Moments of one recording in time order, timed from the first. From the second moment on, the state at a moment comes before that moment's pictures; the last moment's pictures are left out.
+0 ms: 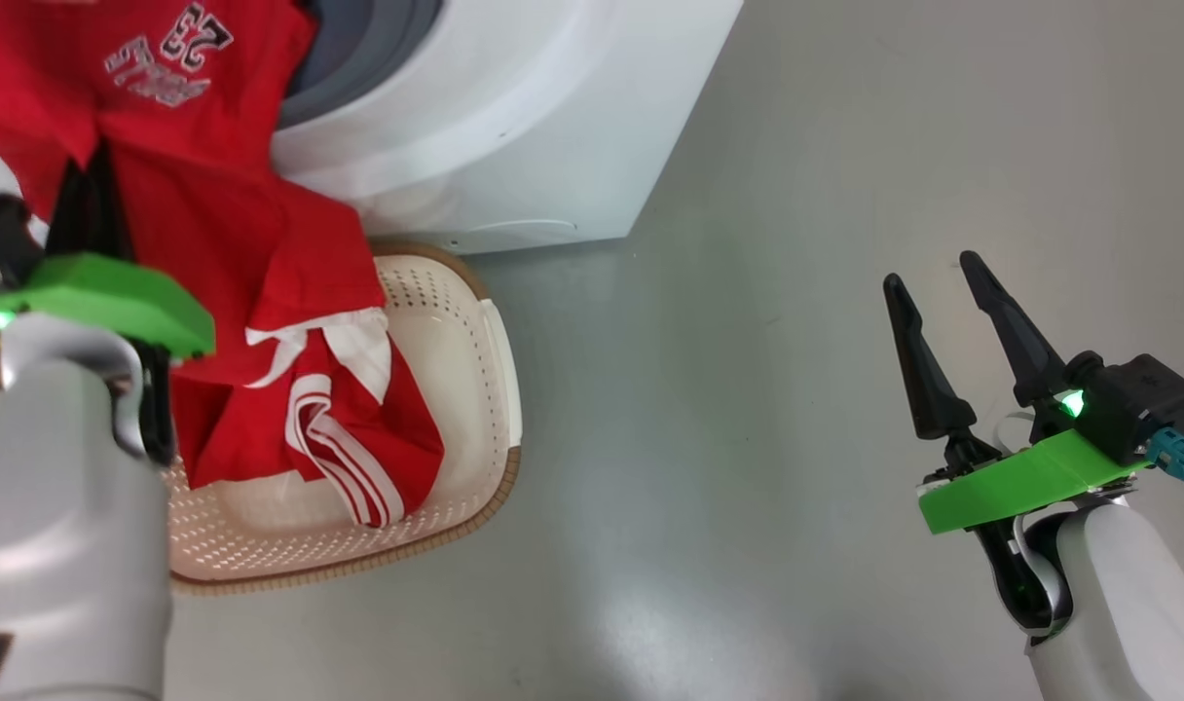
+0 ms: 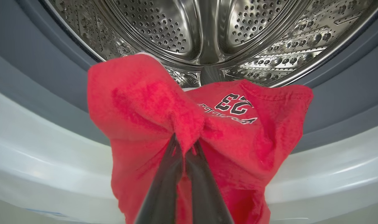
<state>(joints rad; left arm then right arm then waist) -0.89 0.13 0.05 0.85 -0.15 -0.07 -0.25 -0.35 -0.19 0.10 0.16 0.31 0.13 -0.25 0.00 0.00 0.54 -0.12</state>
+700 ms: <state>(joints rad) -0.40 0.04 0.06 0.35 -0.15 -0.10 -0.25 -0.30 -0.21 0.09 0.16 0.31 0.13 -0.25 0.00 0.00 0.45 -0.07</state>
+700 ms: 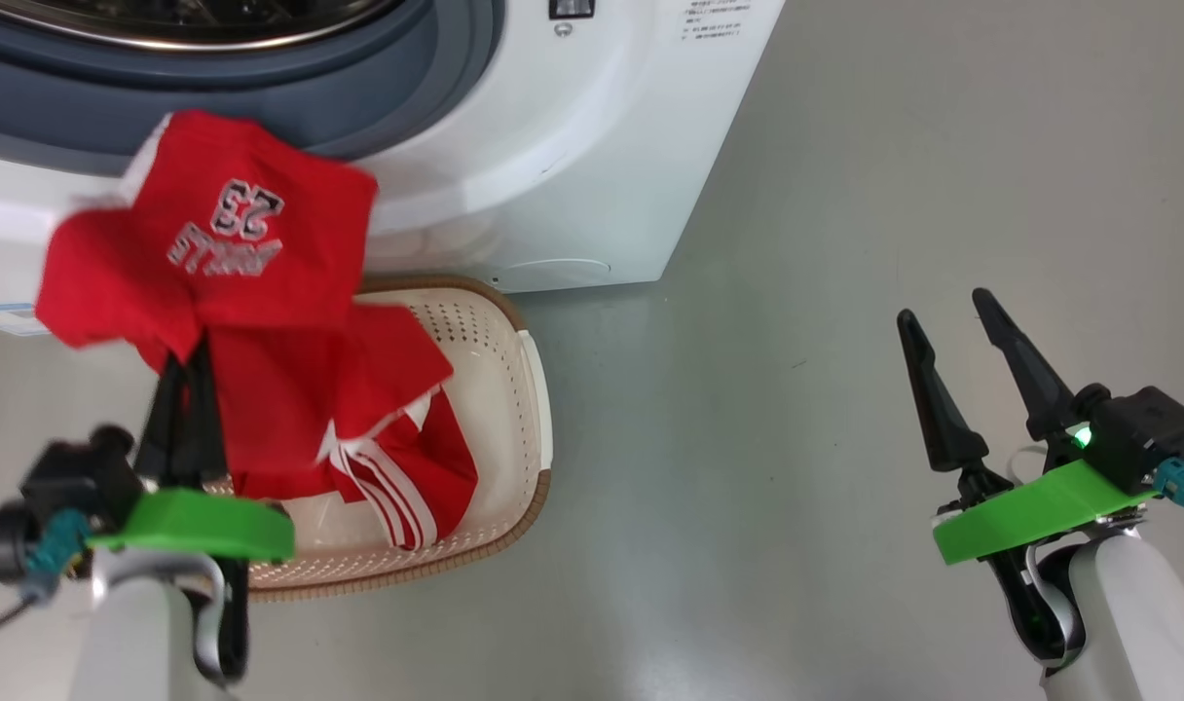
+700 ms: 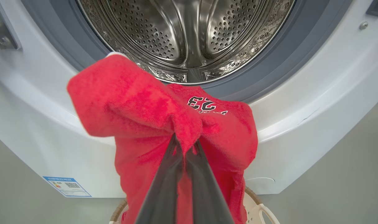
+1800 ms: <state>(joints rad) -0.63 0.05 -0.04 0.98 -0.16 -0.12 -0.25 -0.34 -0.19 0.12 0.15 0.31 0.13 -0.25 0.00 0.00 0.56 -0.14</state>
